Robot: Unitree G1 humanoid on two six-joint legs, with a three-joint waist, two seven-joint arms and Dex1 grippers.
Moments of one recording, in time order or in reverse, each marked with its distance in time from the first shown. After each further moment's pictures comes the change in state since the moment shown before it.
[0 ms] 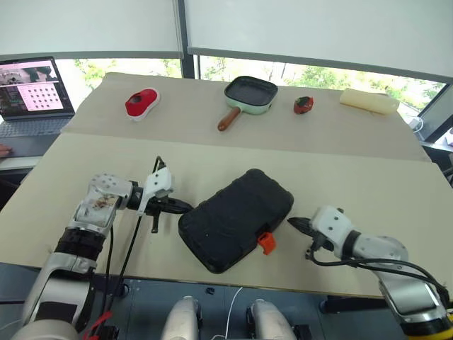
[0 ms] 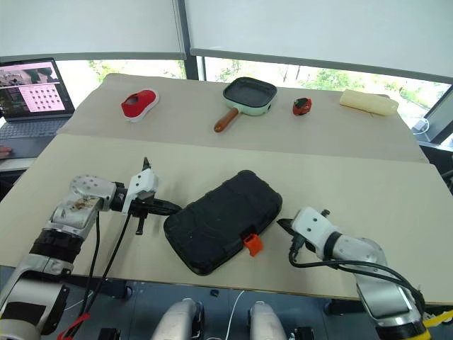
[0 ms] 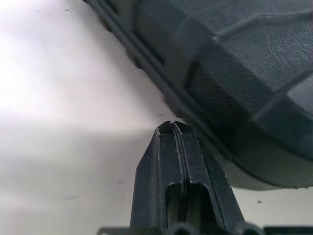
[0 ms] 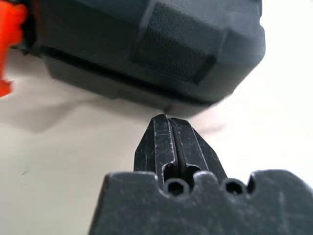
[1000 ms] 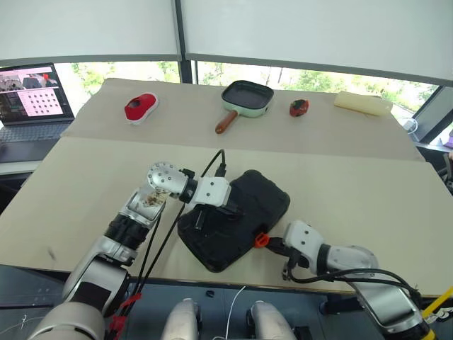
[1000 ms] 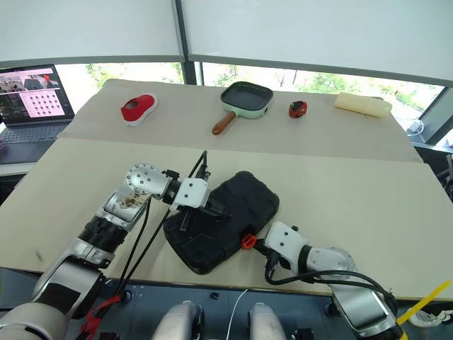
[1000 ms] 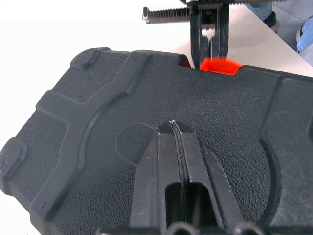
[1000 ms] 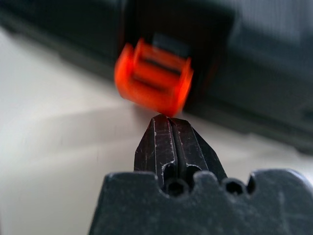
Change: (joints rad) left arm -0.054 -0.197 -0.244 -0.113 0.105 -0.342 0.013; right arm -0.066 0.083 0.248 -0.031 -0.035 0.089 0.000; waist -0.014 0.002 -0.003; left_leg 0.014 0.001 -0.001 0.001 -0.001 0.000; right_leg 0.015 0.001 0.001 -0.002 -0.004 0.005
